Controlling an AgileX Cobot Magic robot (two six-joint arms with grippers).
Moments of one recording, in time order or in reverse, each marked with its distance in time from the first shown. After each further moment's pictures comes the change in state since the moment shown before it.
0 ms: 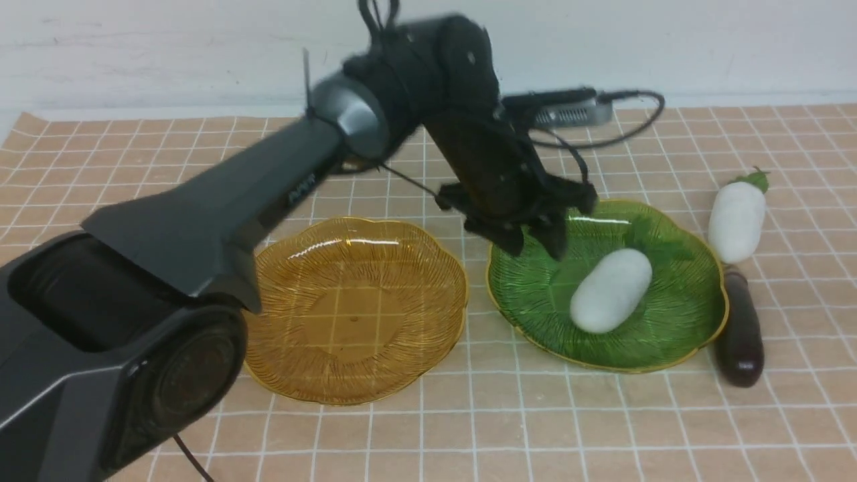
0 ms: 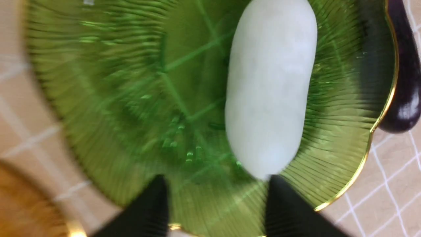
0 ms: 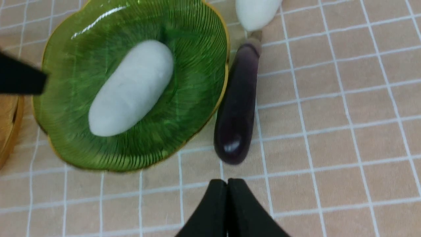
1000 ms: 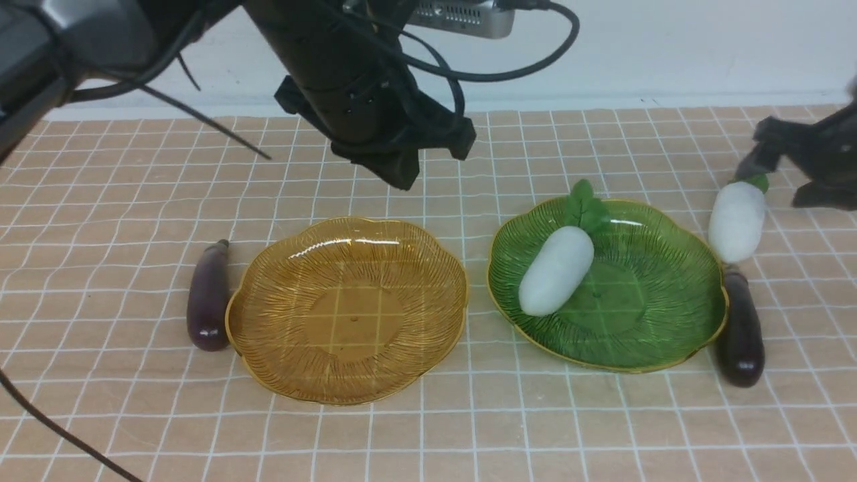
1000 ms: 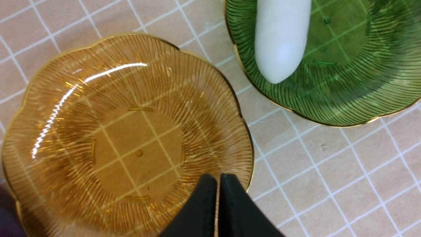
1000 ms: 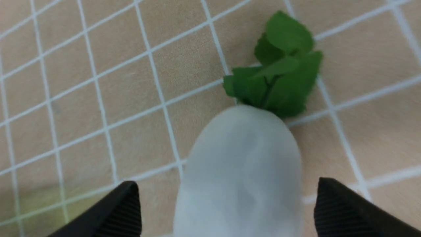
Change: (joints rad) right arm -0.101 1.239 -0.908 0.269 -0.132 -0.122; left arm 0.048 -0.498 0.355 0.305 0.050 0.038
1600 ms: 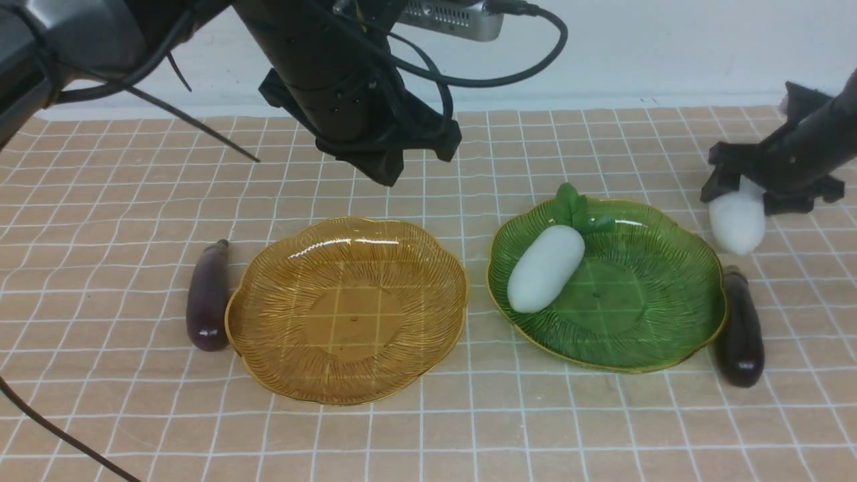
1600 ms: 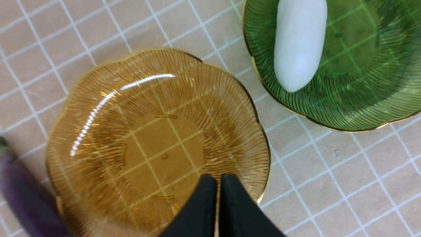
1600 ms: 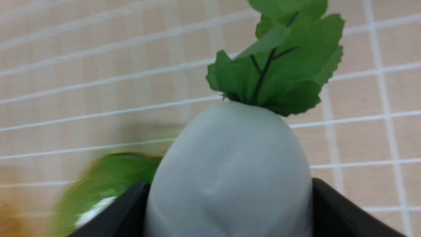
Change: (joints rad) right arm 0.030 -0.136 -0.272 -0.058 0.425 0.003; left arm 0.000 -0.087 0.006 0.083 0.000 -0.003
